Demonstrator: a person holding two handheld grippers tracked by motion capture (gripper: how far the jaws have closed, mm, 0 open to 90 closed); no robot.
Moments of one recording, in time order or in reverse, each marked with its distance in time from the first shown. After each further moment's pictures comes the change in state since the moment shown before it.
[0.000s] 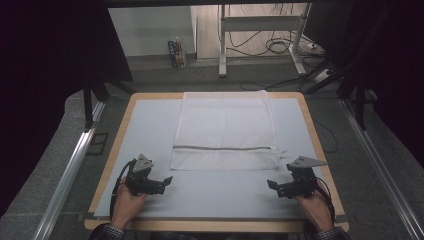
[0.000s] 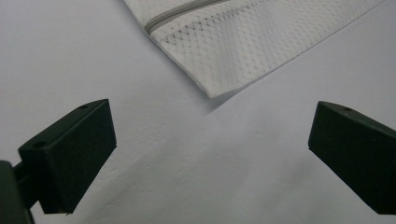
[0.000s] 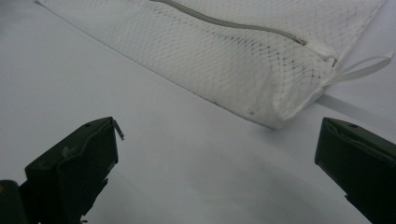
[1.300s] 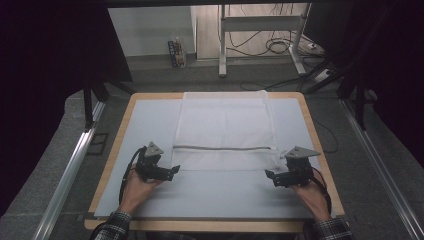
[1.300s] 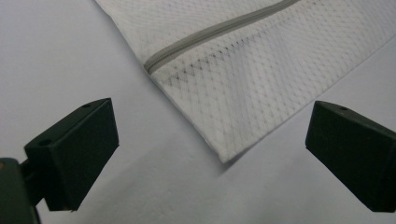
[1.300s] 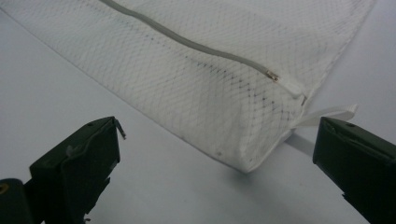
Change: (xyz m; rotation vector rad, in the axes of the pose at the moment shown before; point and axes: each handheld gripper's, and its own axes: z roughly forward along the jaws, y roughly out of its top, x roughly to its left) left arm 0.008 0.036 0.031 0.036 -0.002 0.013; right arm -0.009 0.023 0.016 -0.001 -0.079 -0.056
